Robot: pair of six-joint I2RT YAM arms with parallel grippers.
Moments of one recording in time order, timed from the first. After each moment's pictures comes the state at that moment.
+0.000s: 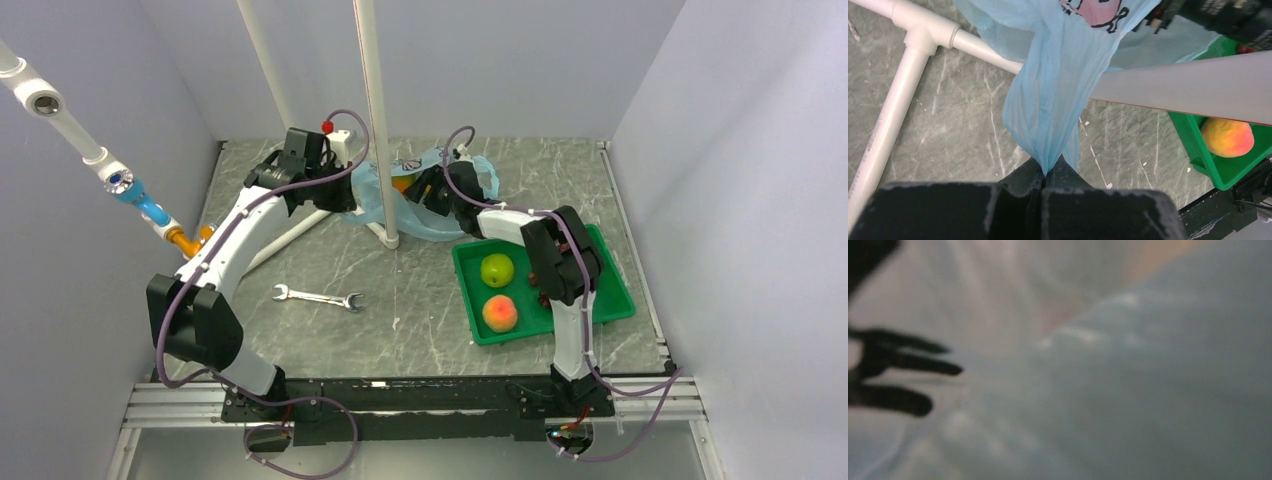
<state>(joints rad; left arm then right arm) -0.29 1.54 1.43 -0.70 0.26 -0.12 0.50 2.05 1.29 0.34 -0.13 0.82</state>
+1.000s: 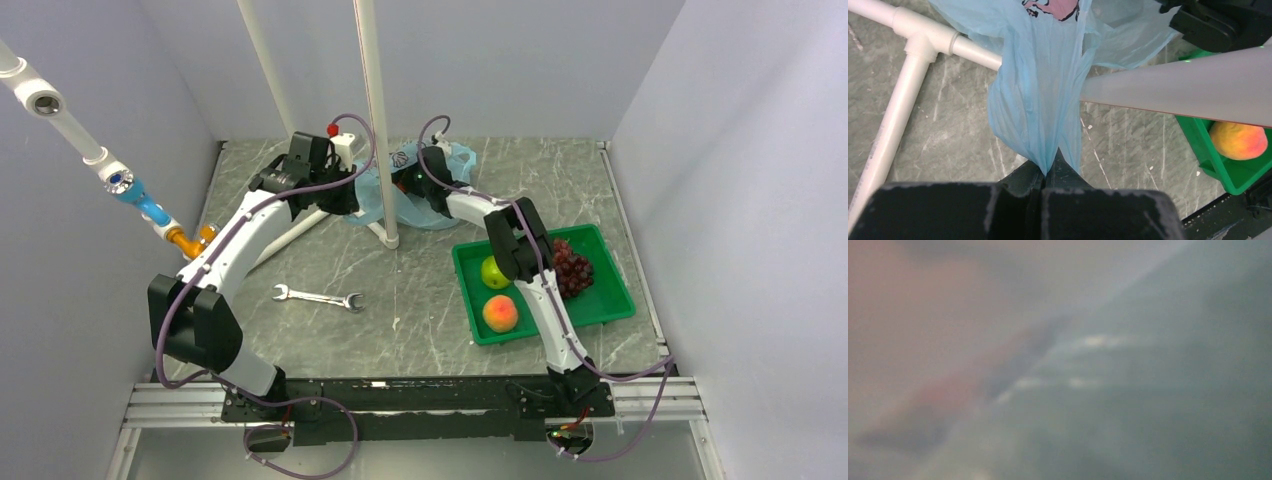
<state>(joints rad) -0.32 1.53 1.40 -0.65 0.26 -0.10 0.53 2.51 1.90 0.19 0.05 0.87</state>
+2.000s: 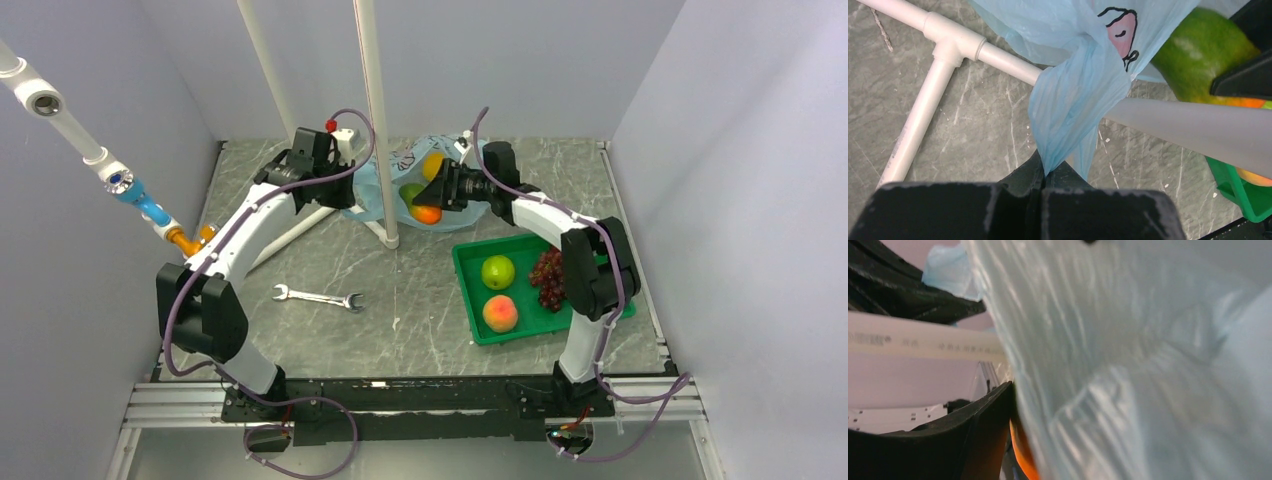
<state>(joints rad) -0.32 1.59 1.44 -0.64 0.16 -0.11 0.36 1.87 1.29 0.14 -0.79 0.65</state>
